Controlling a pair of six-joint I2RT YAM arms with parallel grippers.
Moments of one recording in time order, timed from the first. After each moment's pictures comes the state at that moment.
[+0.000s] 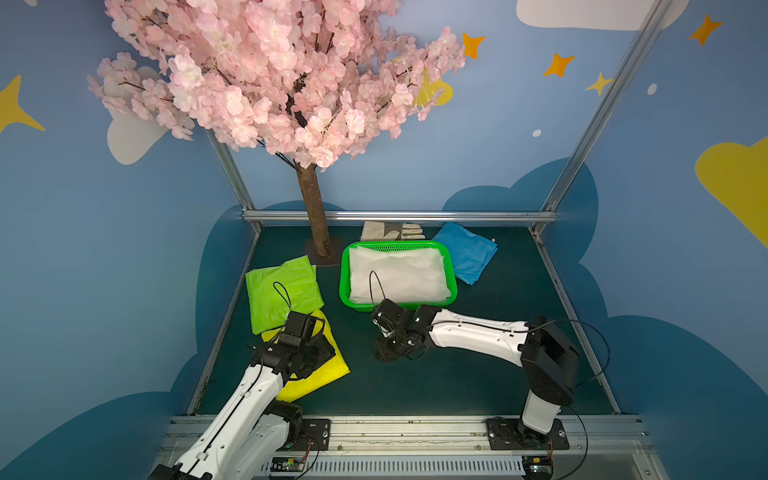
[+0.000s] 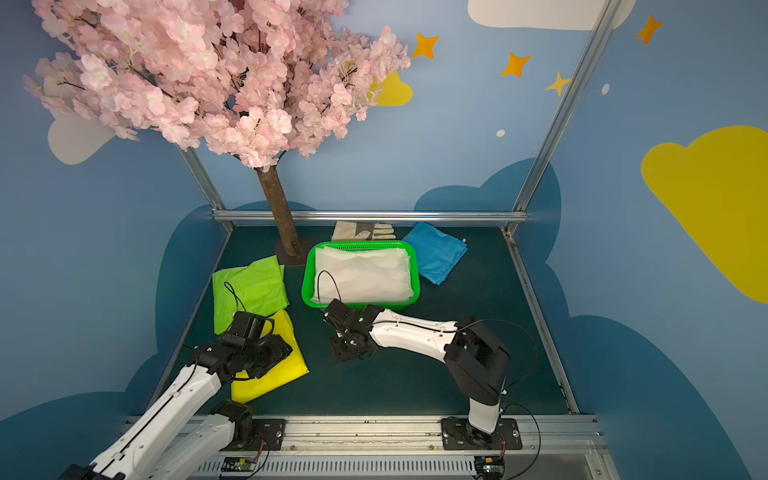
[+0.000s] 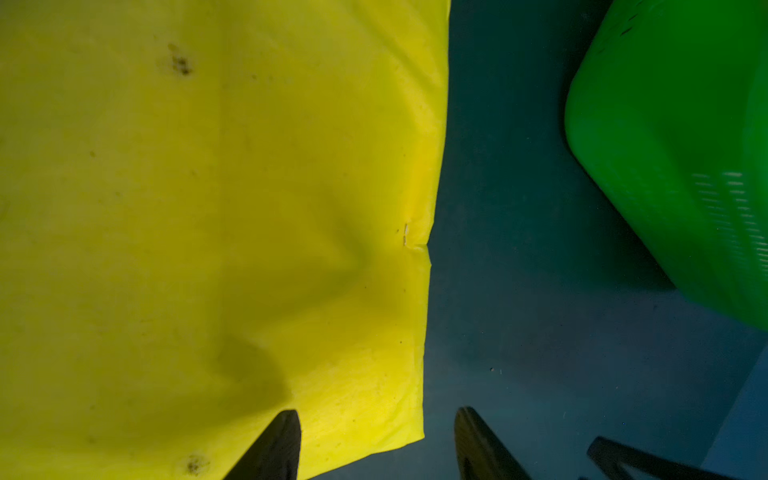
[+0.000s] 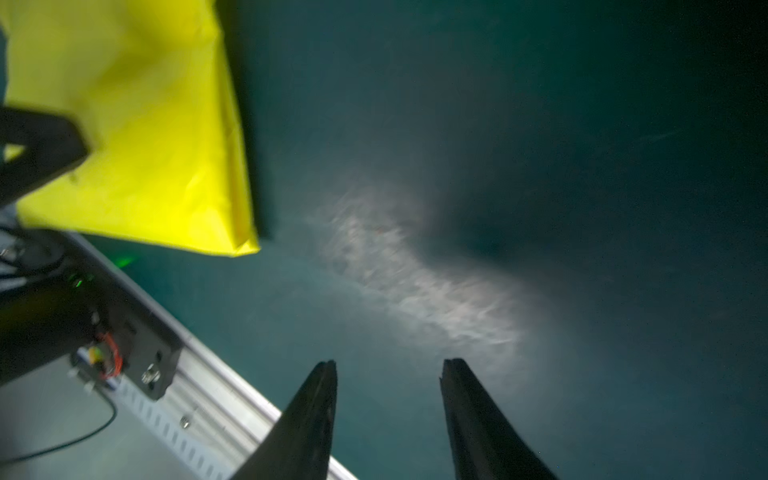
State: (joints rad) left arm -0.26 0.82 0.53 -0.83 0.12 -0.88; right arm 1.15 1.79 1.26 -0.61 -0.15 0.66
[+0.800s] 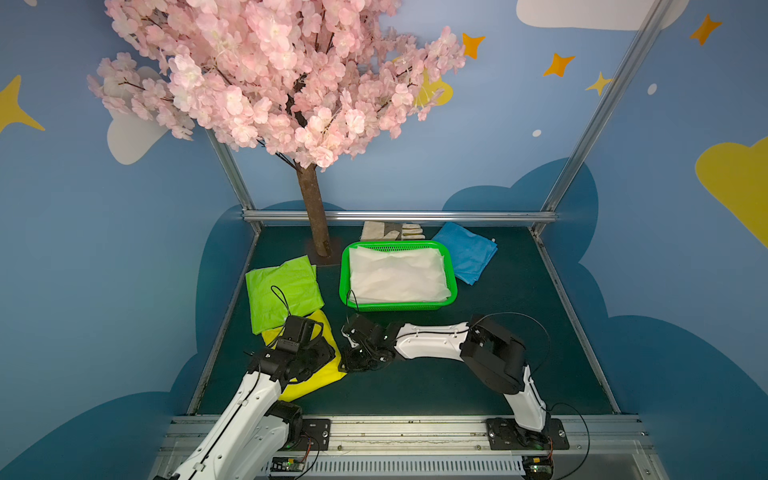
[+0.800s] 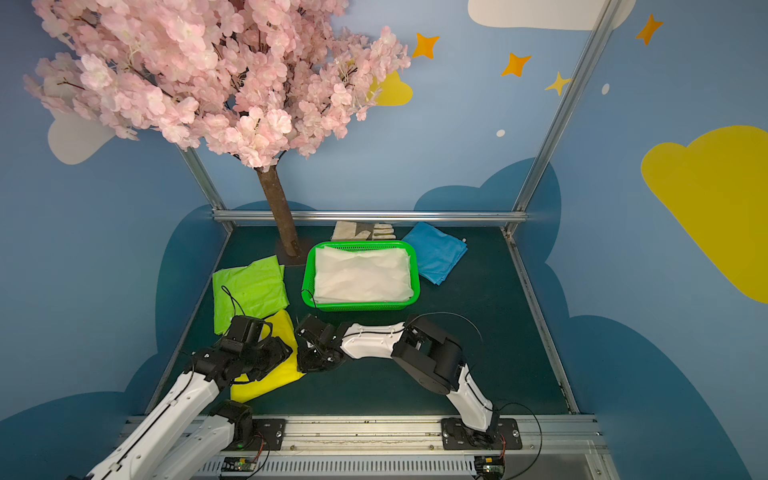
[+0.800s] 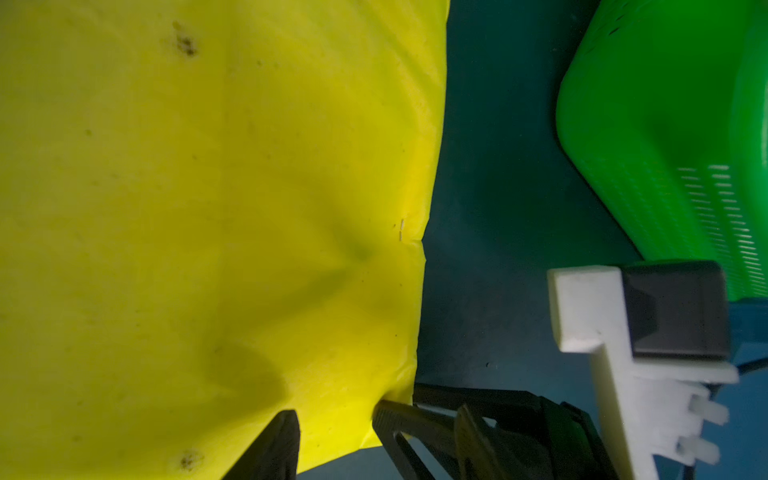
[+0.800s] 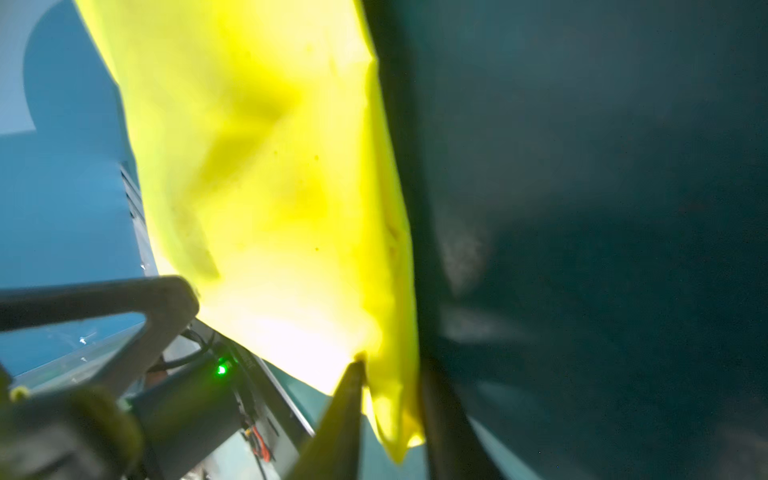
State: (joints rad) left arm -0.26 0.77 0.50 -0.82 0.14 -0.89; right arm 1.21 2.11 1.39 -0.24 -0.33 0.96
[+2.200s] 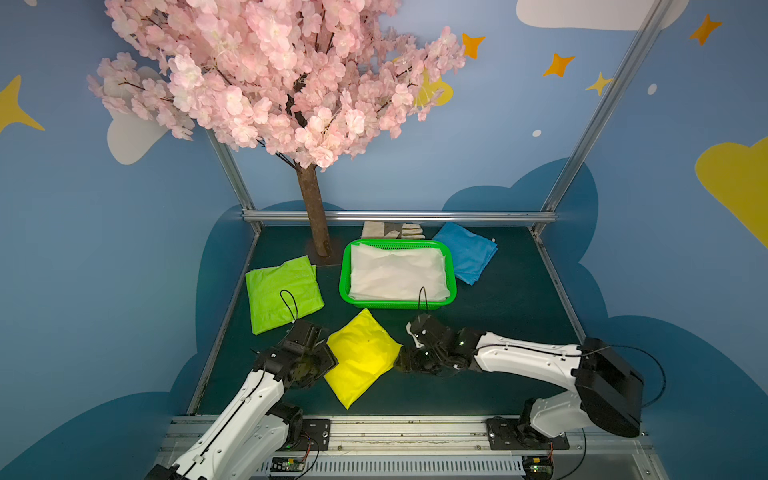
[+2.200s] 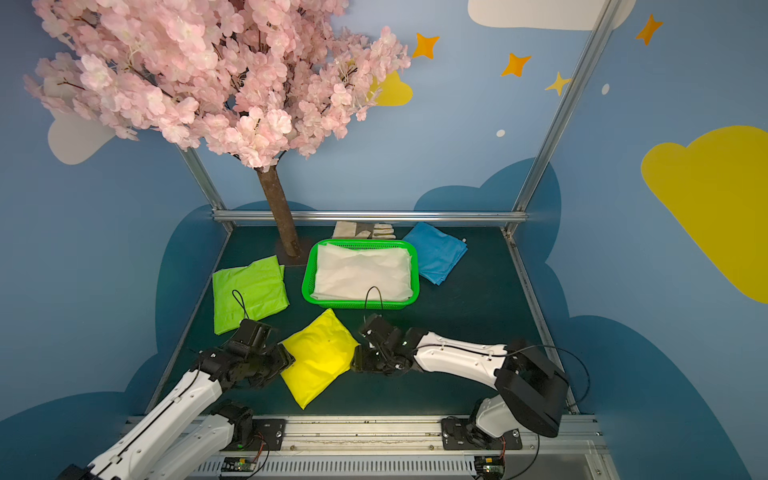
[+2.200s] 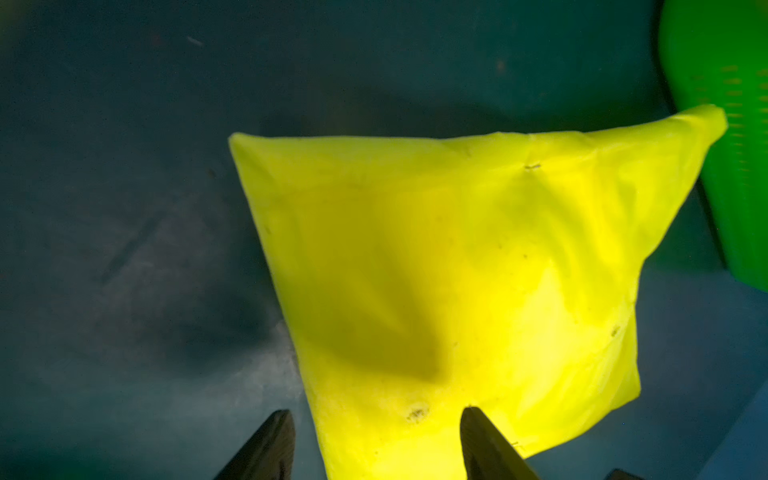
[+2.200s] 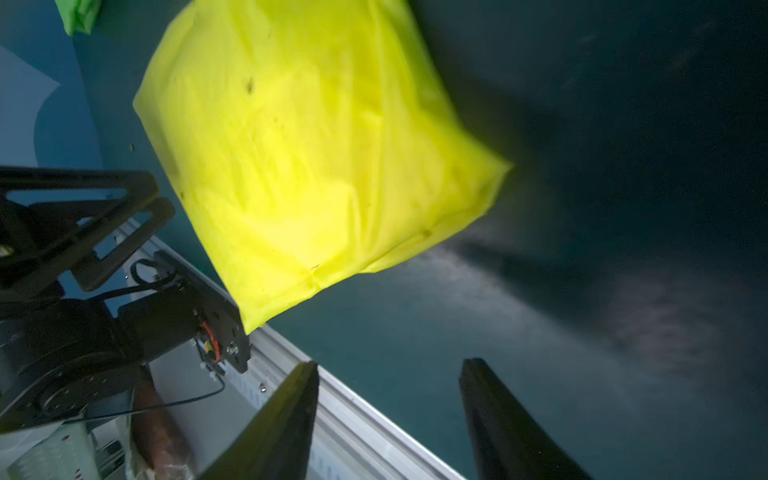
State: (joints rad) left arm -0.33 0.80 0.47 -0.88 0.11 -0.97; right arm 1.02 1.42 0.79 -0.37 -0.22 0.94
